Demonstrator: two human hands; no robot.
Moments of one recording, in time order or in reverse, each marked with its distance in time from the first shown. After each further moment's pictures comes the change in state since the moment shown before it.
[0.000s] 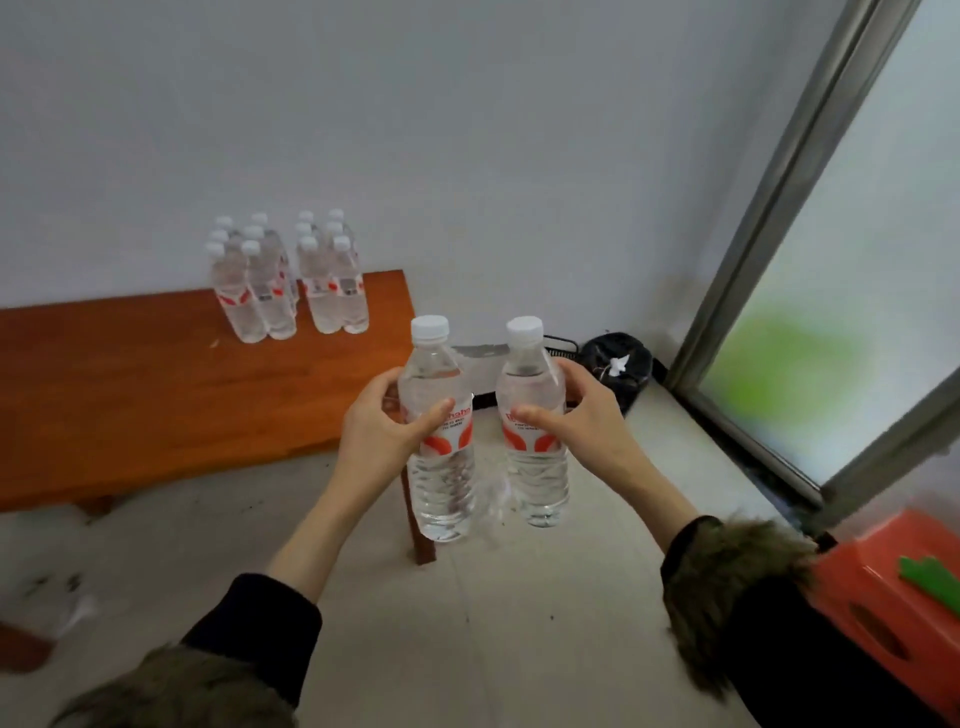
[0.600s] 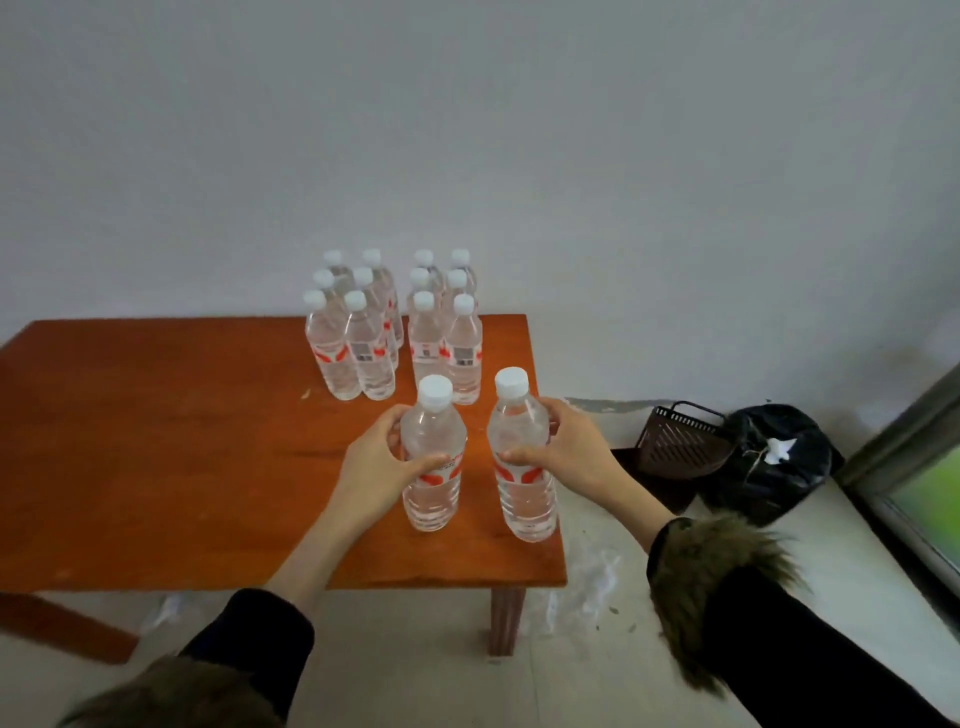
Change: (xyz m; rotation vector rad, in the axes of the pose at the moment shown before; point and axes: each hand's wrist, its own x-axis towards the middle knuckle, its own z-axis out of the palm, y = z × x) left_hand 0.253 -0.116 -0.095 0.218 0.106 -0.281; right_hand 0.311 0.027 0.177 -0.175 -0.362 0.037
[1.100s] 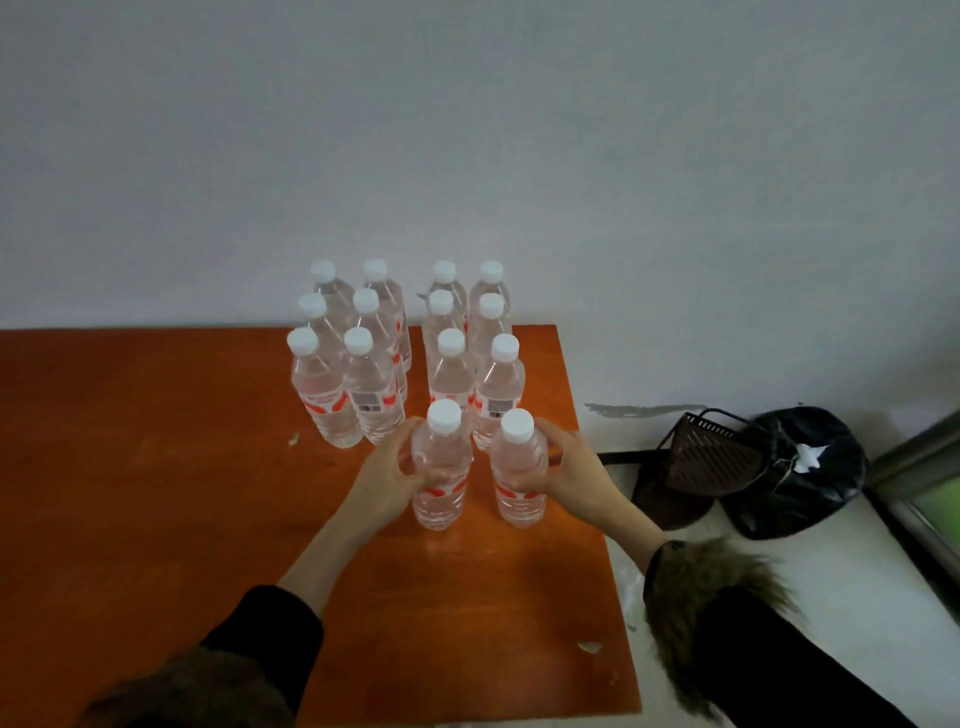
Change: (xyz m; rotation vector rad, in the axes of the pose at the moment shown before) left_hand 0.179 -0.064 -0.014 -0.063 -0.234 -0.093; right_hand 0.170 0.026 0.060 -0.101 -0.083 0.142
